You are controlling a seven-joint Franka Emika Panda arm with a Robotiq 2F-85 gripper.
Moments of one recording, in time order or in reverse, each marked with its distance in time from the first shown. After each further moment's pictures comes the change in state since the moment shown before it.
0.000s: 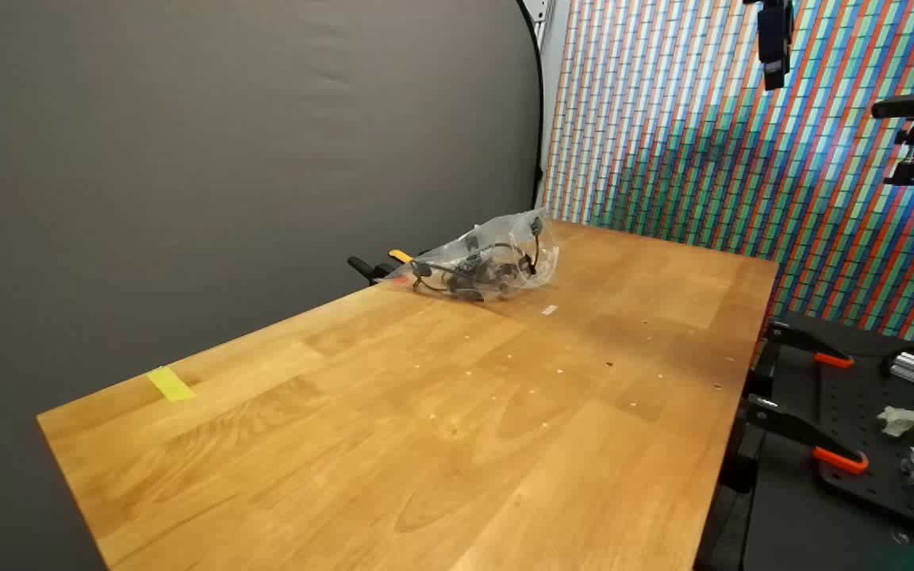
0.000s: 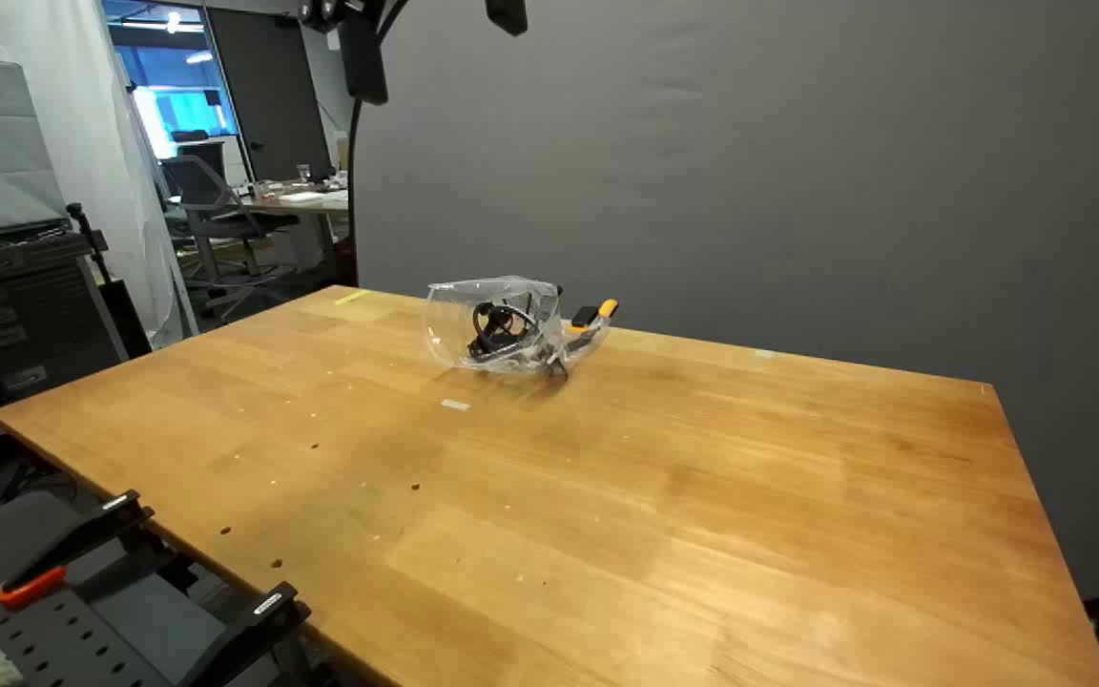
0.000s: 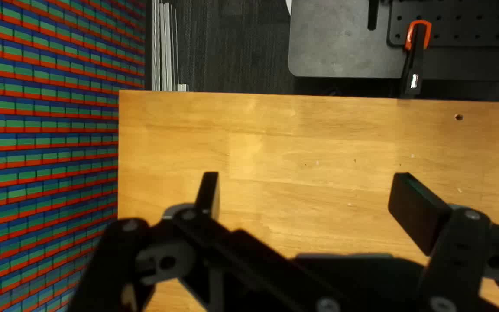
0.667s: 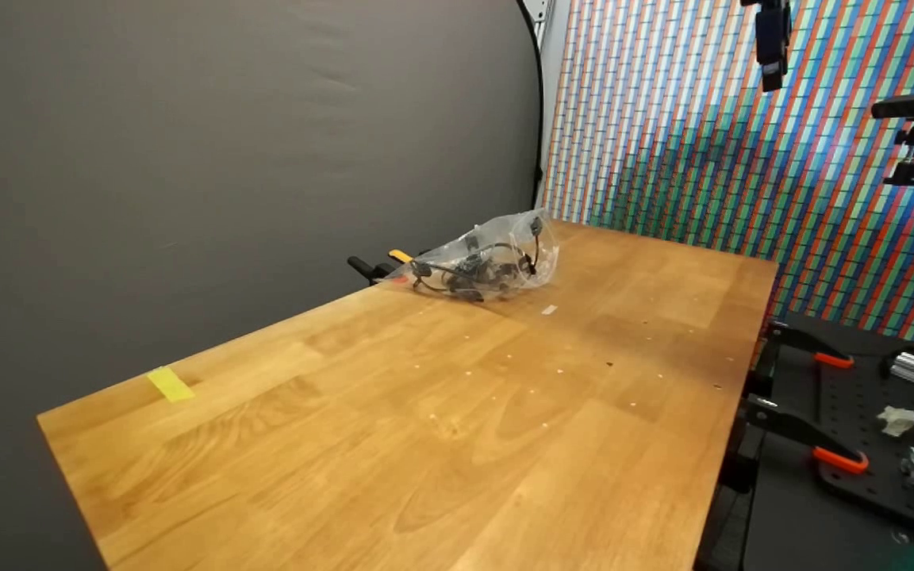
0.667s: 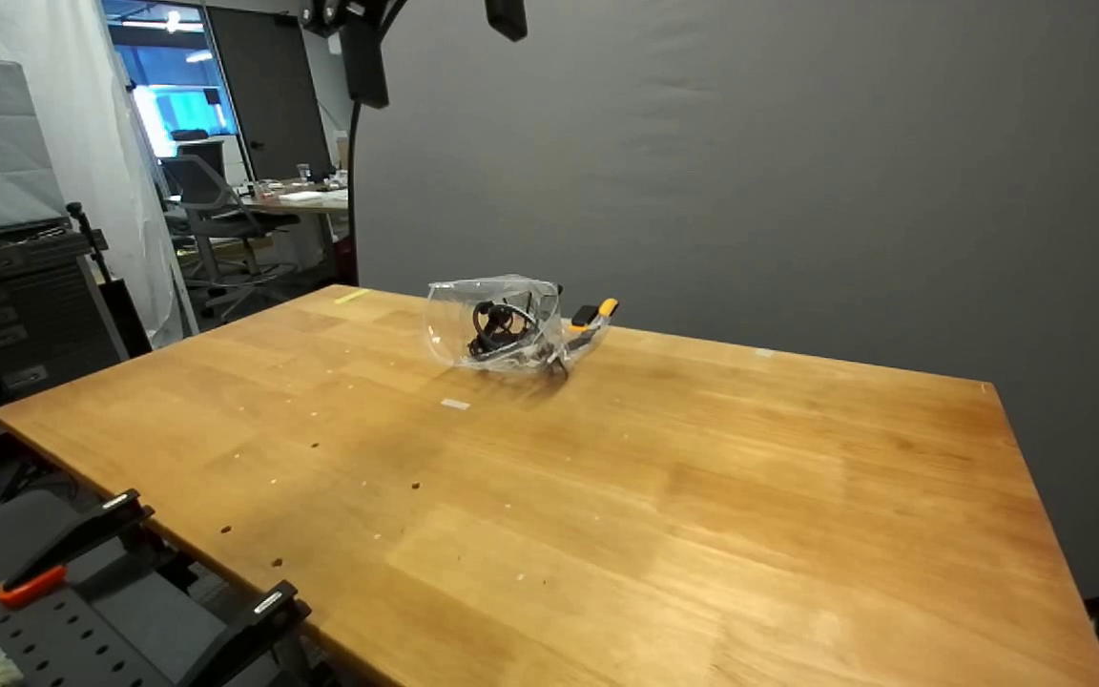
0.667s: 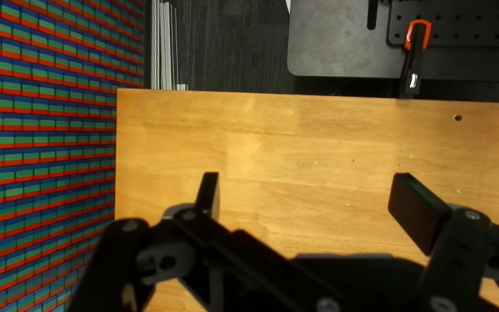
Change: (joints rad) arm 0.008 0.008 -0.001 -0.001 0.000 0.004 0.002
